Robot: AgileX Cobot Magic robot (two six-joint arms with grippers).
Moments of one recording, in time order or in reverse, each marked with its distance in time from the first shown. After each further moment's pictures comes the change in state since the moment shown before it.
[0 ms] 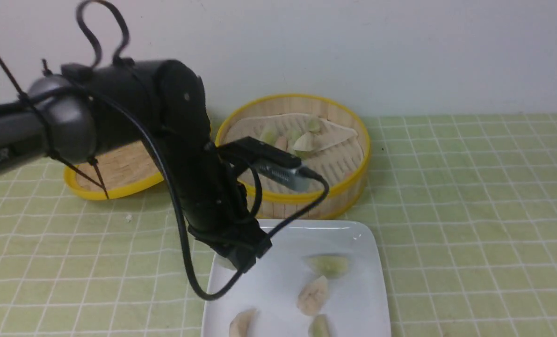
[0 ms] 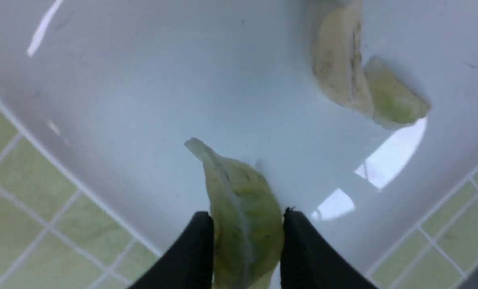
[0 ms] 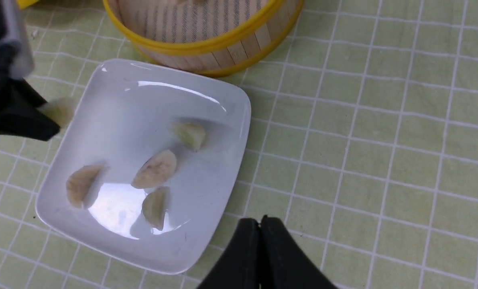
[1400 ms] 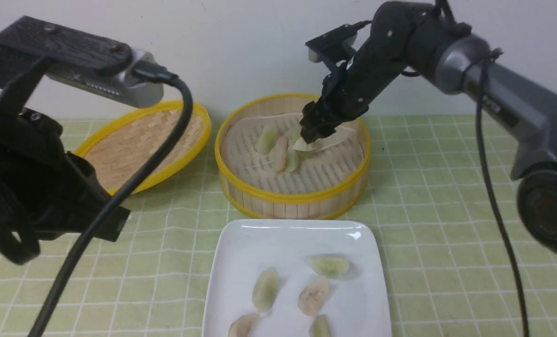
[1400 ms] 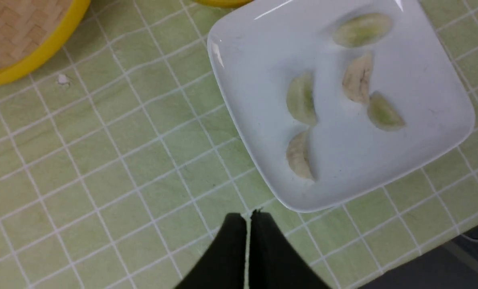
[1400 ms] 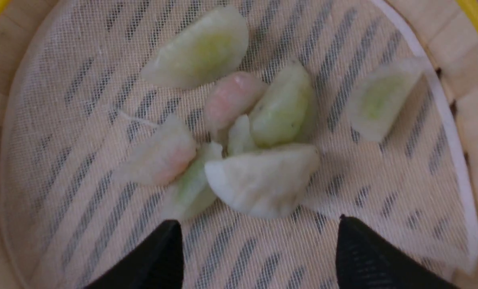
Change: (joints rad) right arm 0.338 1.443 -1.187 -0.100 -0.132 -0.229; left arm -0.025 -0.750 0.100 0.283 0.200 -0.466
